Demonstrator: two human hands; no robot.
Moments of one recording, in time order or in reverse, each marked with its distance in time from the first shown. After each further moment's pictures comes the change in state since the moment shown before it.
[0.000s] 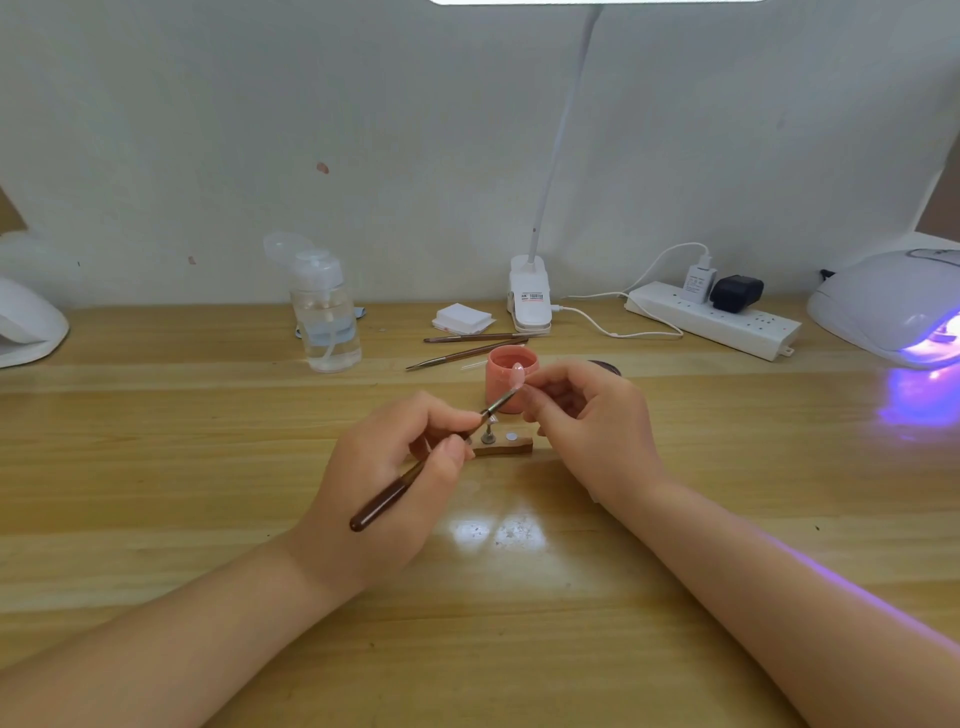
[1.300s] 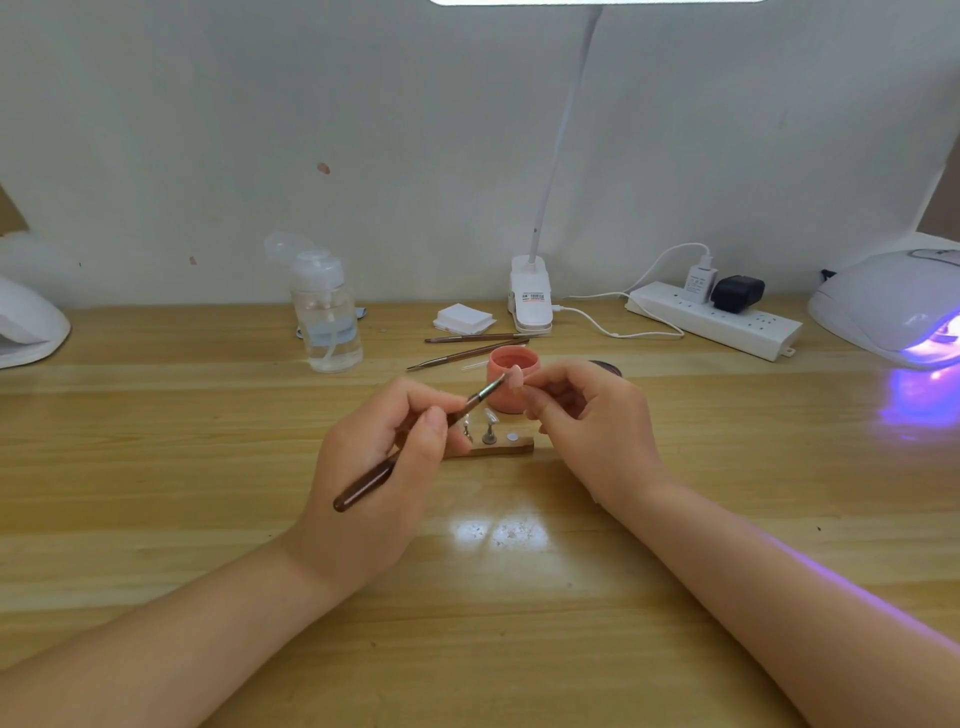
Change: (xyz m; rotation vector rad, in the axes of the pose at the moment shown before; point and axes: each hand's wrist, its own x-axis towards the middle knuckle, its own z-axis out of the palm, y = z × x) left_hand 0.001 -0.001 0.000 -0.121 0.077 -0.086; right_hand 0.000 -0.001 0.000 -0.030 0.014 -0.007
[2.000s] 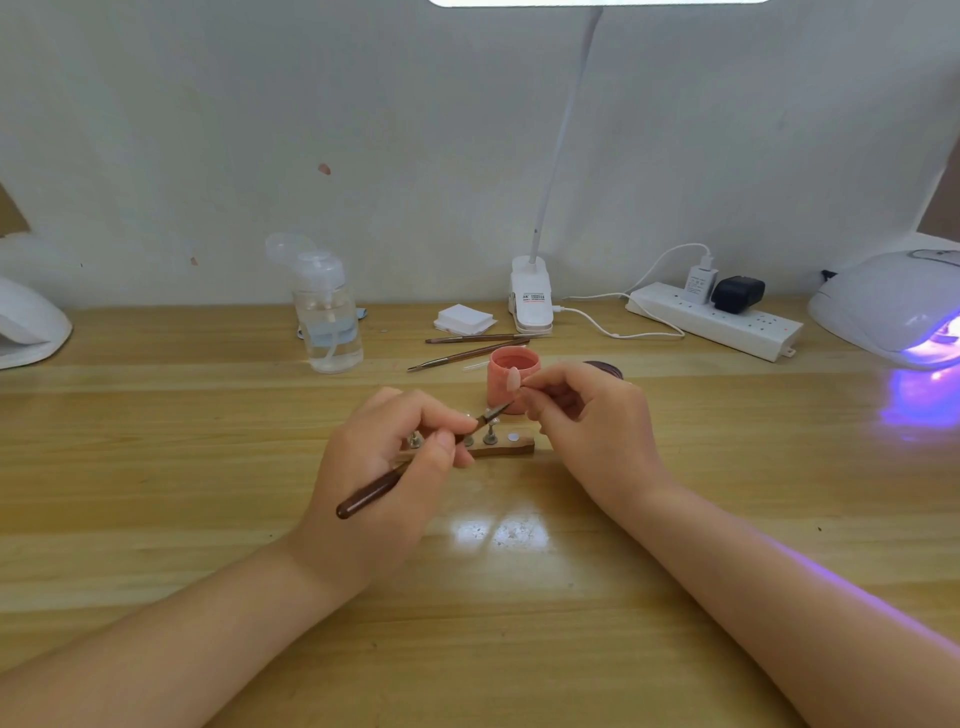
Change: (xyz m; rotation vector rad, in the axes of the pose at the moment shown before) left_hand 0.000 0.004 -0.001 0.138 -0.020 0.038; right_hand 0.000 -0.002 -0.001 -0.102 -0.001 -0.076
